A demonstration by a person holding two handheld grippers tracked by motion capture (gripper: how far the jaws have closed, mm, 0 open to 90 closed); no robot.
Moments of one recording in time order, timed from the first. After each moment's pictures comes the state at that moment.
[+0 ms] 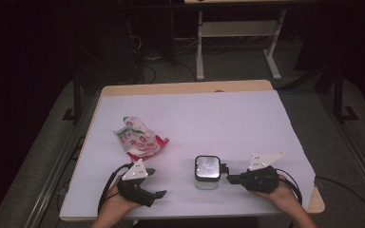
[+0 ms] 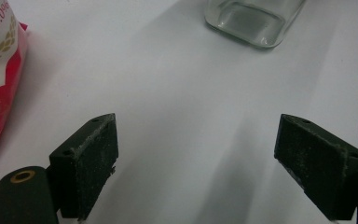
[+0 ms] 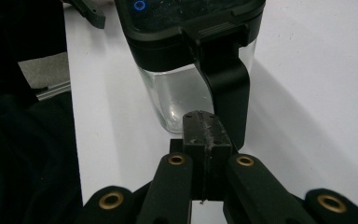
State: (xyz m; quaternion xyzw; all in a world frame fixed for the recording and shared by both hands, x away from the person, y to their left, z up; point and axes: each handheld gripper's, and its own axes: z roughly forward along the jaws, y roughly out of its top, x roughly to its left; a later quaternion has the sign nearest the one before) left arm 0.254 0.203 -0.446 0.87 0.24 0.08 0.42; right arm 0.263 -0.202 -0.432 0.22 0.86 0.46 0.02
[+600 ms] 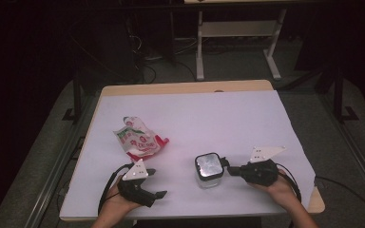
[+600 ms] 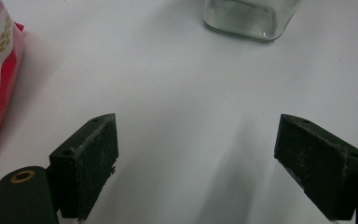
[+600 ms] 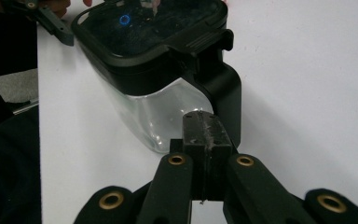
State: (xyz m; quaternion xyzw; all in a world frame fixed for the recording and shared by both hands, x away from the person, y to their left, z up) left arm 0.254 0.203 -0.447 0.87 0.24 0.08 0.42; right arm 0.281 -0.205 -0.433 0.24 0.85 0.47 0.04
